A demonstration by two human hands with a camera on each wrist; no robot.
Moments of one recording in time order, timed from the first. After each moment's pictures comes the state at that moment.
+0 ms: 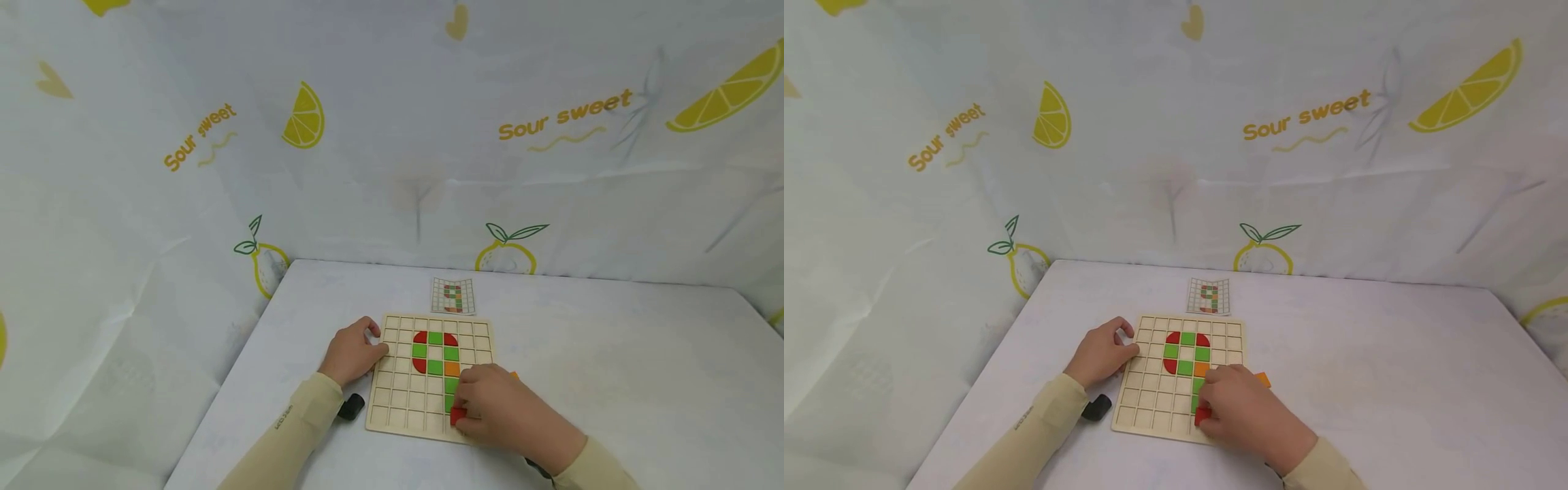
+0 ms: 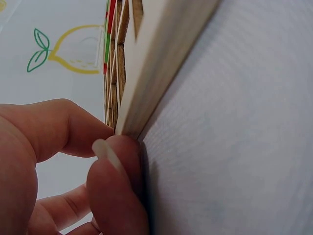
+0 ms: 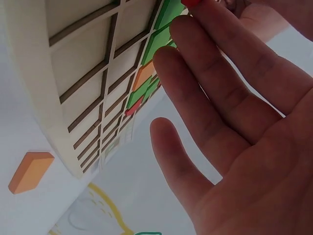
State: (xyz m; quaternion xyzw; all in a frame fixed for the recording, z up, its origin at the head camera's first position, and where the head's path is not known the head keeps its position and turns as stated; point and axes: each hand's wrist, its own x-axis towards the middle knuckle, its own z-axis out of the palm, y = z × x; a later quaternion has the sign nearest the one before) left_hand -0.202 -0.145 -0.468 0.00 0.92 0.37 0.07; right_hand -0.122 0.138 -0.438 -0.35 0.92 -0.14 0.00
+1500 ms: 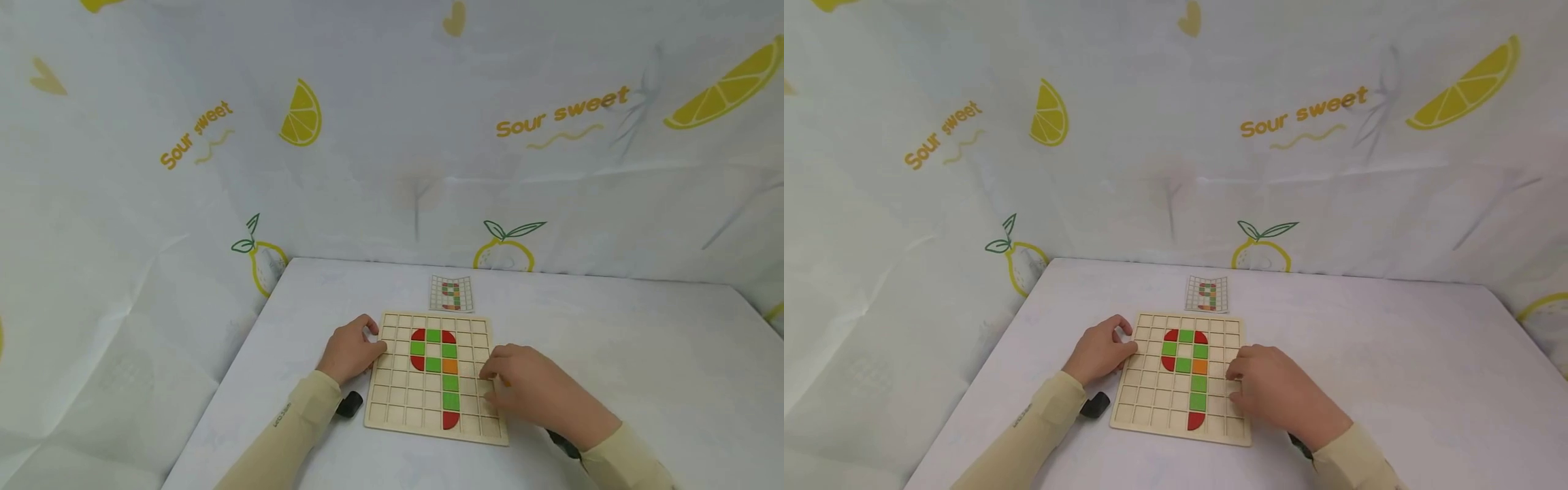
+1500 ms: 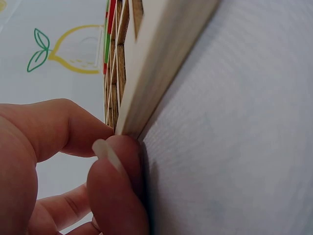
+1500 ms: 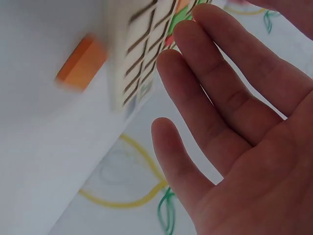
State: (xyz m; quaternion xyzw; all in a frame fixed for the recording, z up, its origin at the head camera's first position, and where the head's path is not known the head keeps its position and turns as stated) left_hand -0.200 -0.143 -0.466 -0.02 0.93 0.37 0.08; right_hand -0.139 0.179 -0.430 -0.23 0.96 -0.15 0.06
